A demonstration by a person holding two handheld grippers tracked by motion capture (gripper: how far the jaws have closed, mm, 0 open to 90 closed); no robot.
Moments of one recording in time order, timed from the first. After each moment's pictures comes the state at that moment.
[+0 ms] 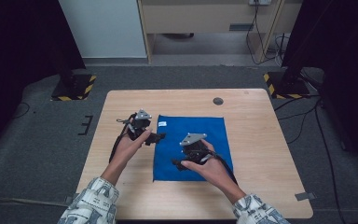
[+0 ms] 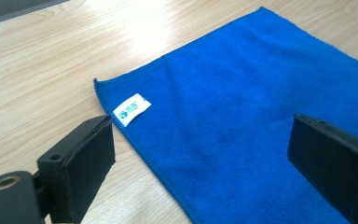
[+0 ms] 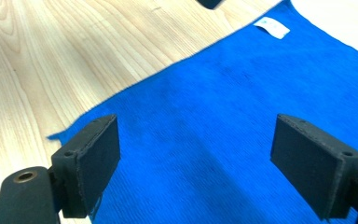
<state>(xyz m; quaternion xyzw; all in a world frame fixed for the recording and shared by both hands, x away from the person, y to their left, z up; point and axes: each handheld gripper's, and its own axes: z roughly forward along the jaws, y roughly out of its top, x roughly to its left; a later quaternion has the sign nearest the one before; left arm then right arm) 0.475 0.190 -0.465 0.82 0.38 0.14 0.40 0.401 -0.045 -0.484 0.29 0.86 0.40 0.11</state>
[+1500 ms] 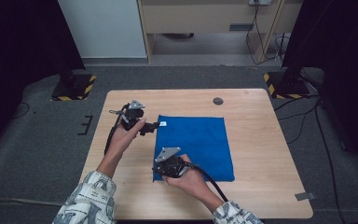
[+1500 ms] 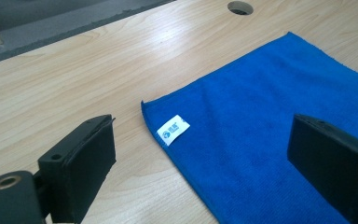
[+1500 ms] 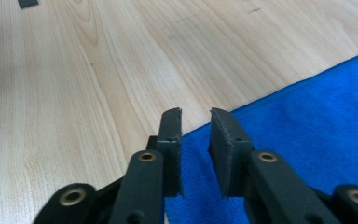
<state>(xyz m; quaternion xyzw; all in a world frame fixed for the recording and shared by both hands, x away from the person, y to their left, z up) 0.493 0.209 -0.442 0.80 0.41 0.17 0.40 0.368 0.024 -0.502 0.21 0.89 0.40 0.07</state>
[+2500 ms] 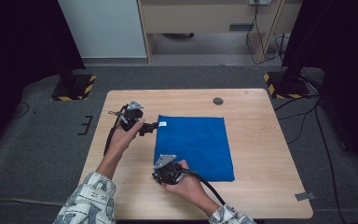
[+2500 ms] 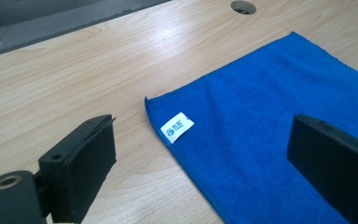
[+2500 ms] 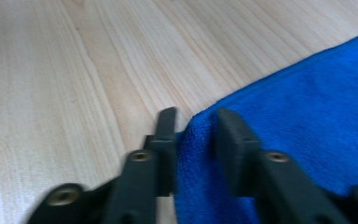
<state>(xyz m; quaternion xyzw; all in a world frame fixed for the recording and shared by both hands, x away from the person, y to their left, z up) 0.497 0.214 -0.449 0.80 0.41 0.16 0.41 0.358 0.032 -0.528 0.22 0.90 0.38 0.09</state>
